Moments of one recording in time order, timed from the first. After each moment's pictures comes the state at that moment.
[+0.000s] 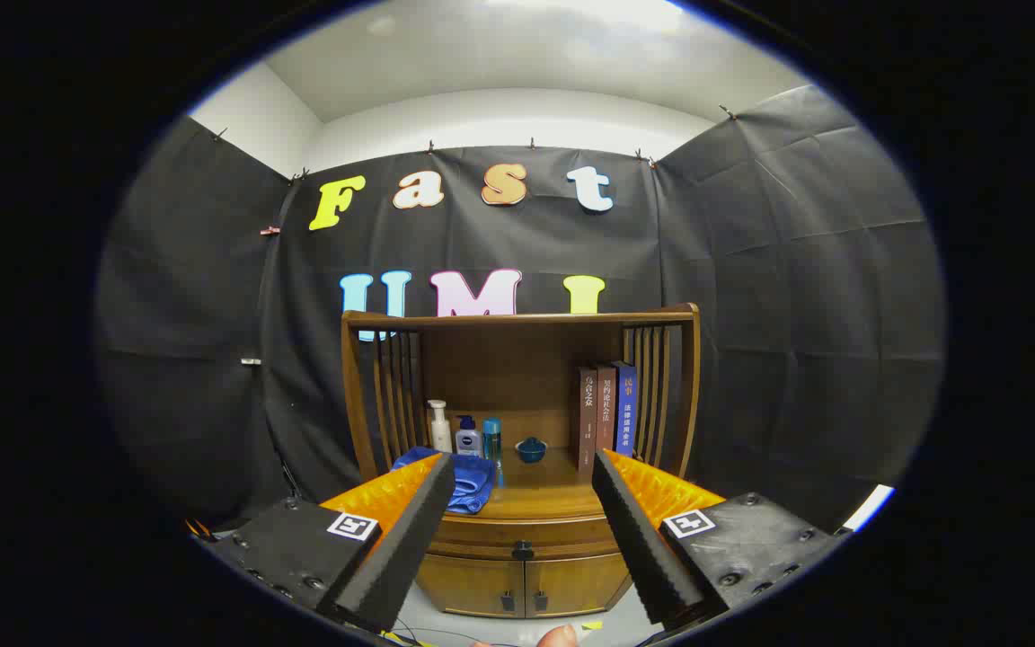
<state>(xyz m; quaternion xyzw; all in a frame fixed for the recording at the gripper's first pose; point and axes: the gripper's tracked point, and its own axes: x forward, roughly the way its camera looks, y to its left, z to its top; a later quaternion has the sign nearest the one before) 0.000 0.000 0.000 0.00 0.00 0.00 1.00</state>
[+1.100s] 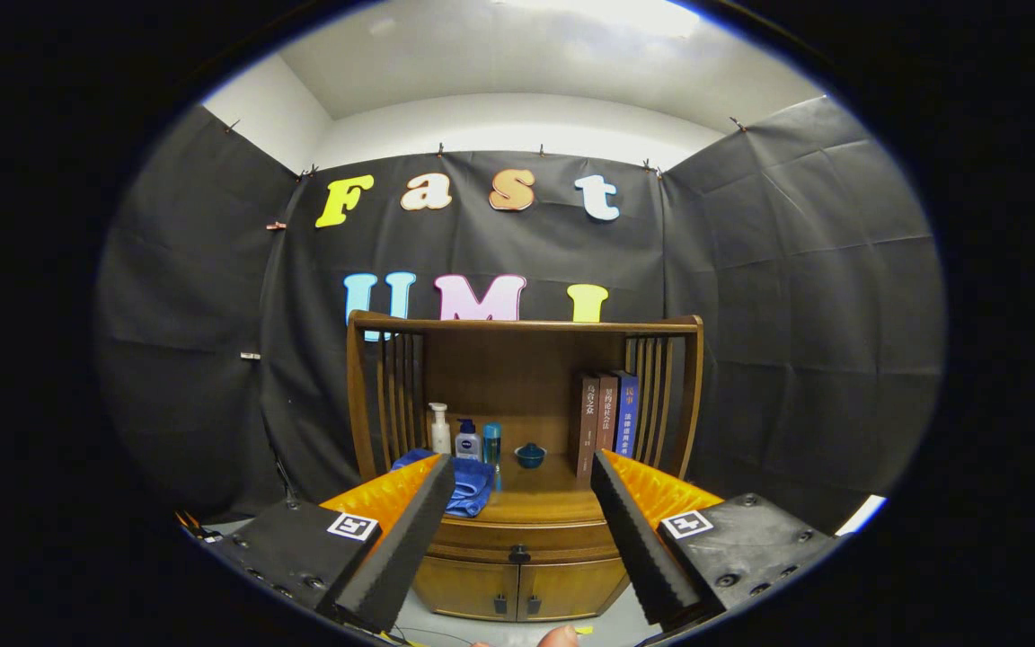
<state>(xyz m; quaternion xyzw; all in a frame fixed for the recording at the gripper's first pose) -0.002 0.007 0.004 -0.02 -0.02 0.00 1.00</state>
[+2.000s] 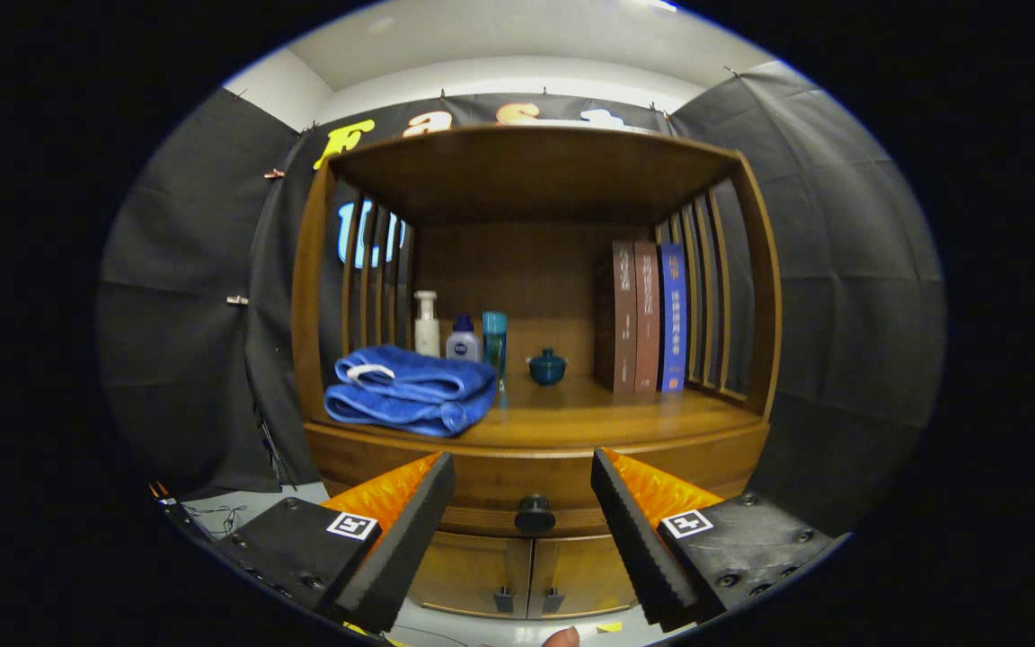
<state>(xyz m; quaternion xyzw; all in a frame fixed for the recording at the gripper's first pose) 0.133 0.004 -0.260 0.00 0.06 0.01 1.00</state>
